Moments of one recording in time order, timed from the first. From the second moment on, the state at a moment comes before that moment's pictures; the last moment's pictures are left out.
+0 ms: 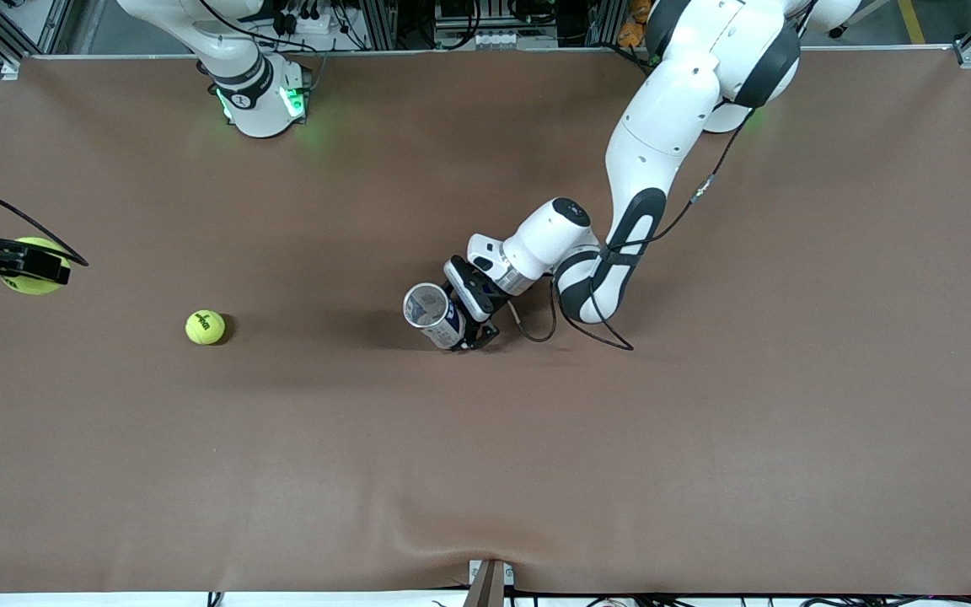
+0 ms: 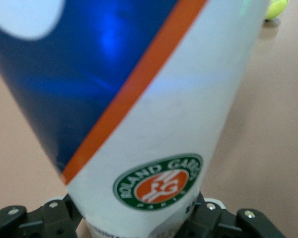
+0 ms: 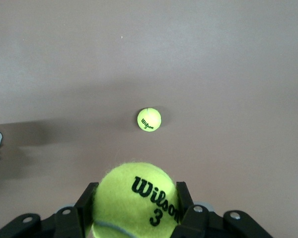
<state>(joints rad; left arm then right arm) -0.65 1.01 -0.06 -1.58 0.80 3.49 -0.50 0.03 0.33 -0.09 -1.15 0.01 1.31 0.07</state>
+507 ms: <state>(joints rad) -0.65 1.01 -0.06 -1.58 0.80 3.49 -0.50 0.08 0.33 -0.09 -1.15 0.02 1.33 0.13</state>
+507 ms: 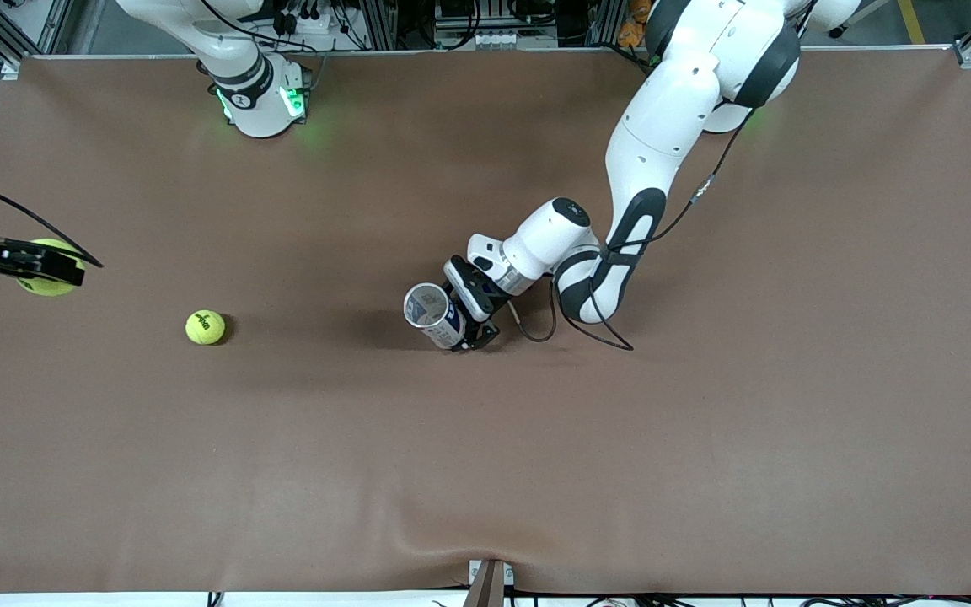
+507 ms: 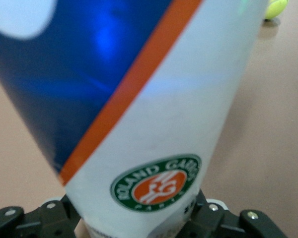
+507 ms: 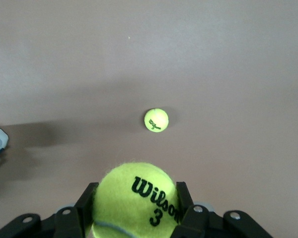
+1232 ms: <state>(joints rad) -0.65 1.01 -0.06 -1.58 0.80 3.49 -0.50 0.32 0.42 -0.08 -1.17 0.02 1.49 0.60</state>
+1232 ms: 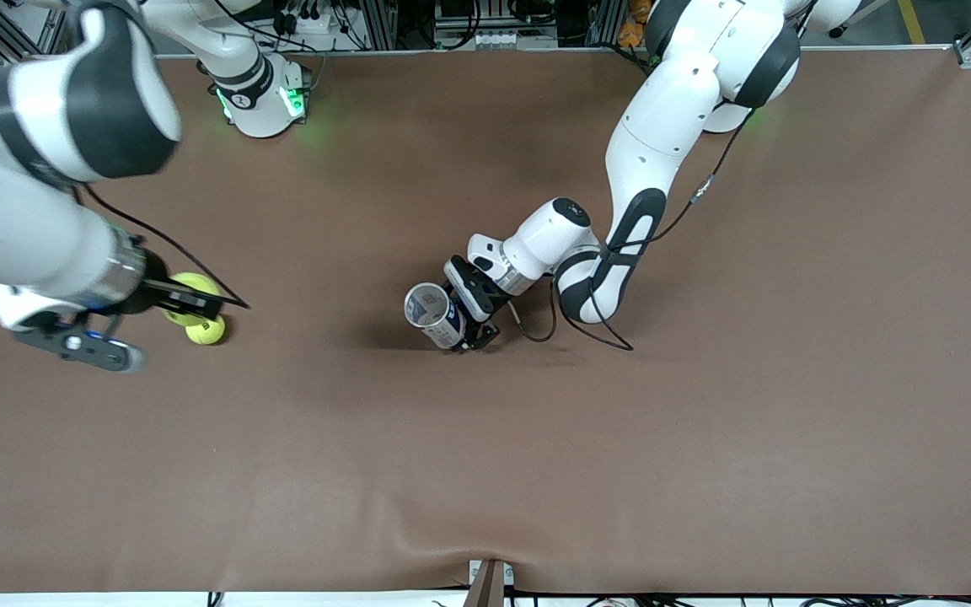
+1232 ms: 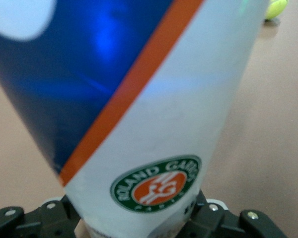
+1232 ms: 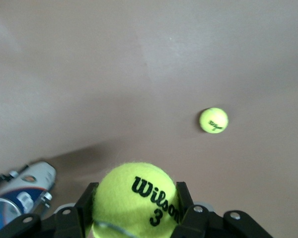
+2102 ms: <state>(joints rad) -0.65 1.01 -0.06 -1.57 0.80 3.49 -0.50 0.54 0.54 -0.08 -1.18 0.03 1.69 1.01</state>
